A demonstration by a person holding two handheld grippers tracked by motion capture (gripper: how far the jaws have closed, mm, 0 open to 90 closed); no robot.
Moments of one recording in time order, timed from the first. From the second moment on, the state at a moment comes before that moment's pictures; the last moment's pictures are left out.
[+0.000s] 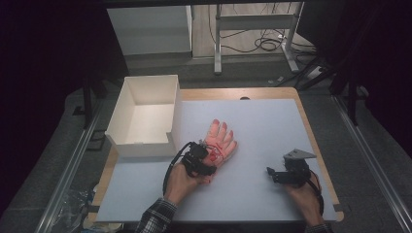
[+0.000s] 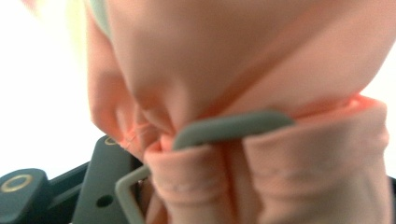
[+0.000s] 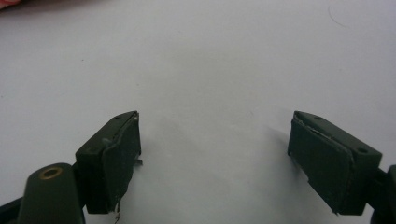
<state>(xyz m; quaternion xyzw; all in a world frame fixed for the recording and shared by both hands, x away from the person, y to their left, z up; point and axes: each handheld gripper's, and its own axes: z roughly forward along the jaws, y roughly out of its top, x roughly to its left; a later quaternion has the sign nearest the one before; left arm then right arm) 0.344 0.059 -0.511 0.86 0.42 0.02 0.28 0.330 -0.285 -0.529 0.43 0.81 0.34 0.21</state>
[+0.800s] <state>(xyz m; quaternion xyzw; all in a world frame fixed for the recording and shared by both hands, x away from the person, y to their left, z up) 0.367 0.060 -0.433 0.86 0.41 0.07 0.30 0.330 -0.285 -0.530 0.43 0.81 0.34 0.21</state>
